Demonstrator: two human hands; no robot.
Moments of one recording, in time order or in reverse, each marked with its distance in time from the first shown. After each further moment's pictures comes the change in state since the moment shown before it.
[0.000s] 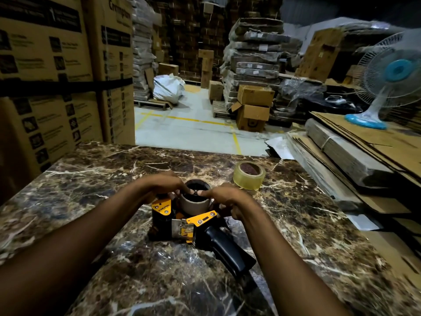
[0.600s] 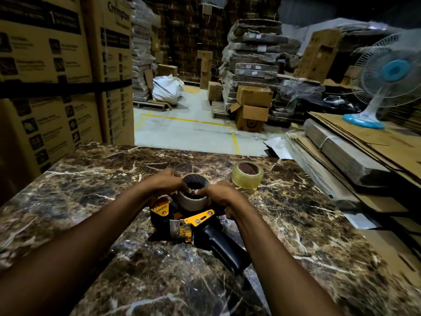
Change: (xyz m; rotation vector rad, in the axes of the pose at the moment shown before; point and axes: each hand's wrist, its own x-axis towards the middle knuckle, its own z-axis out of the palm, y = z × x) left_hand -0.005 0.004 0.008 0.028 0.104 0.095; right_hand 0.010 0.001 0.013 0.062 0.058 -0.031
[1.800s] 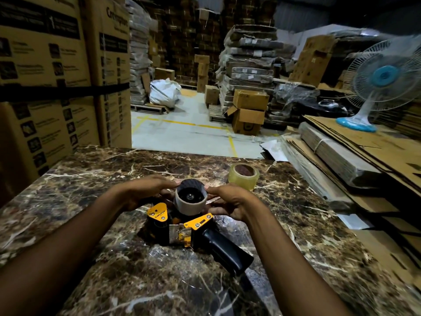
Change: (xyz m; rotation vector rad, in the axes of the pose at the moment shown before) left_hand -0.041 -0.016 -0.020 -0.258 -0.150 0.052; right_hand -0.032 0.001 -0.022 0.329 -0.137 0.049
